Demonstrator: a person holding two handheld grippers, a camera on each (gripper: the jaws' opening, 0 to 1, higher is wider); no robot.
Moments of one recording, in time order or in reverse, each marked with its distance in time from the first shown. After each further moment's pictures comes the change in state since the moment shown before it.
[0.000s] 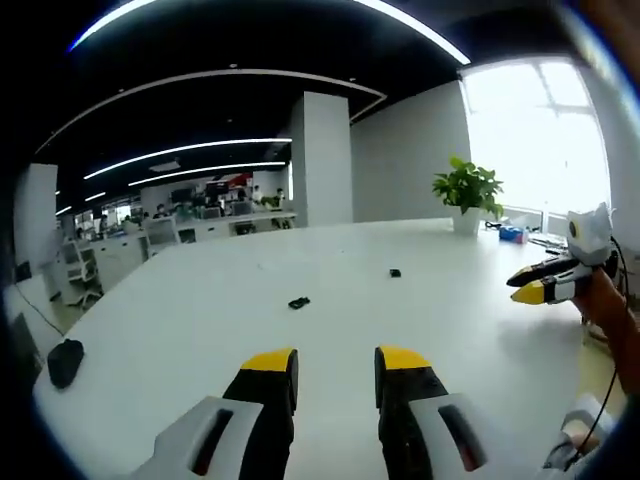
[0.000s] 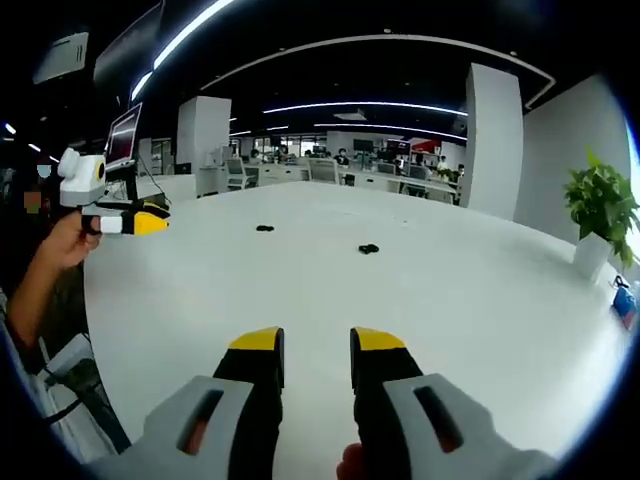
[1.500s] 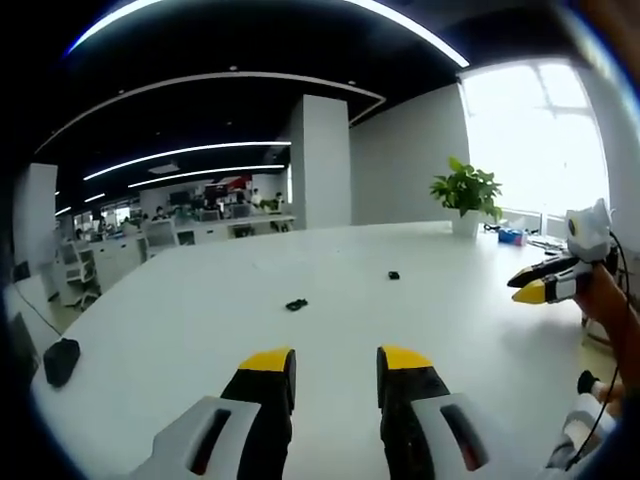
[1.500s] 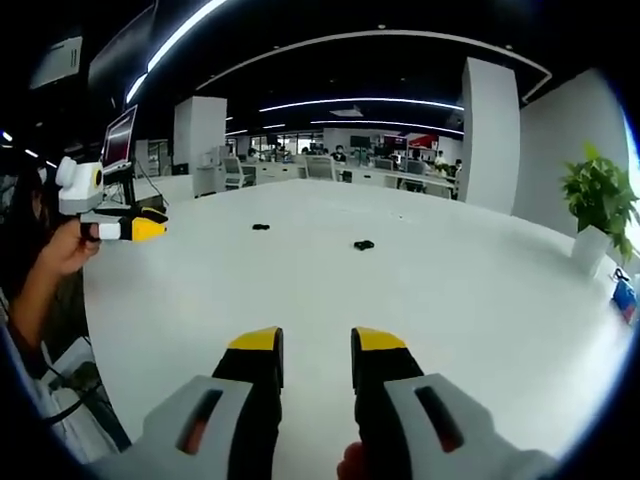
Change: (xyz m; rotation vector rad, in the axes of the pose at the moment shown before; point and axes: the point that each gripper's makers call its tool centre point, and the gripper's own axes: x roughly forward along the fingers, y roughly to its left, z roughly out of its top) left arm 0.004 -0.003 -0.004 -0.005 0.001 -0.026; right arm -0.002 -0.006 -0.004 0.022 0.013 0.000
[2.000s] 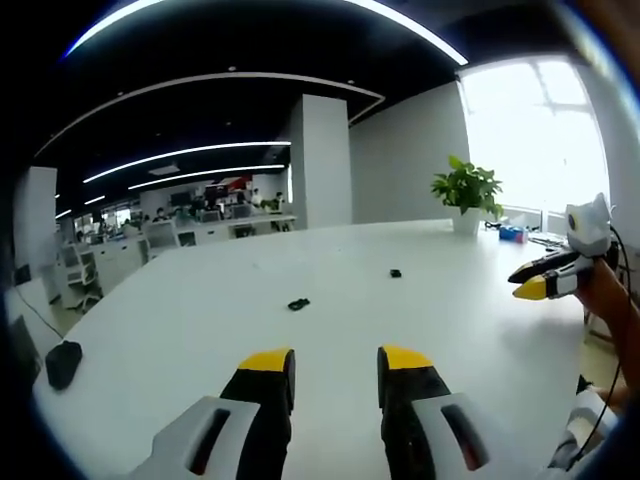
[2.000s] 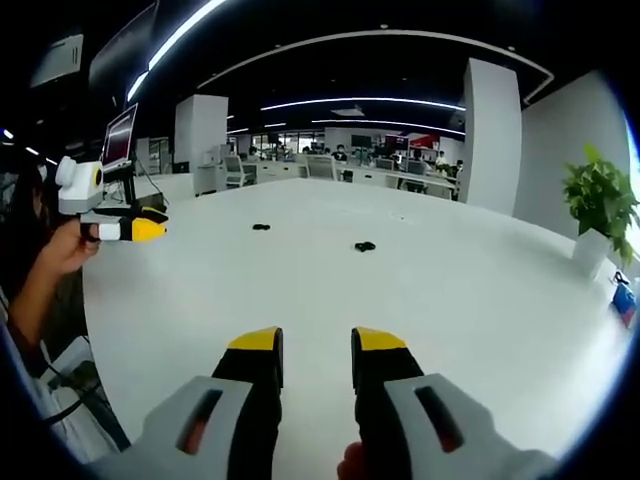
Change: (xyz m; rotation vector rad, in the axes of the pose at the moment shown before) left arm 0.000 0.002 -0.001 0.013 0.005 0.009; right arm 0.001 0.001 0.002 -0.005 0.000 0.003
